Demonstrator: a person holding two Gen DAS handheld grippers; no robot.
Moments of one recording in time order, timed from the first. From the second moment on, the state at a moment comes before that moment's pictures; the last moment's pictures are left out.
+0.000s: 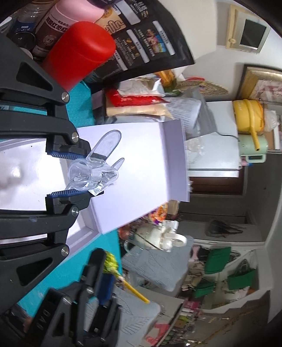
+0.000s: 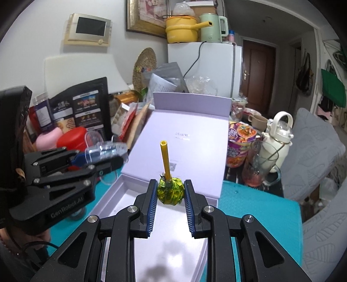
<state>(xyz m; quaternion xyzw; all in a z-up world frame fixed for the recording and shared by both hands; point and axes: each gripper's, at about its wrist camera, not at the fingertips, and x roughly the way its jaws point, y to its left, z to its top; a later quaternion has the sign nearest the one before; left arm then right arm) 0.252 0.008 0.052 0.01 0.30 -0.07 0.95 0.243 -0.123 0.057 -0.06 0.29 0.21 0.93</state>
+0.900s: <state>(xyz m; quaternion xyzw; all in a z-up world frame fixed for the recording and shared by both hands) 0.294 0.002 -0.021 0.03 0.41 -0.04 0.91 0.287 -0.123 -0.011 -0.06 0.39 0.22 0.89</state>
